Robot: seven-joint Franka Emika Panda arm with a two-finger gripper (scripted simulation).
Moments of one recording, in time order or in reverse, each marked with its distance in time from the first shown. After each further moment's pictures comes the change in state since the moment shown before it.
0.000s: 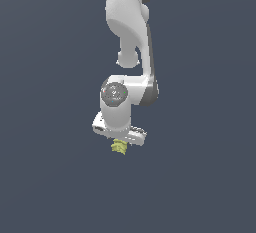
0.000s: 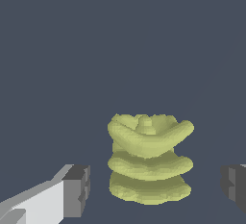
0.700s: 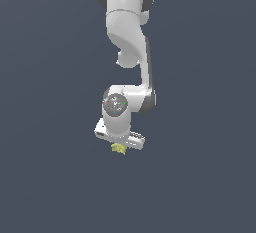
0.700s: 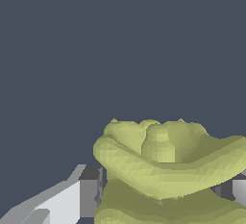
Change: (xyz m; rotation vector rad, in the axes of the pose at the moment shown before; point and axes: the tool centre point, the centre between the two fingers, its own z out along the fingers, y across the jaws) arm 0.000 0.000 0.042 0.000 -0.001 0.003
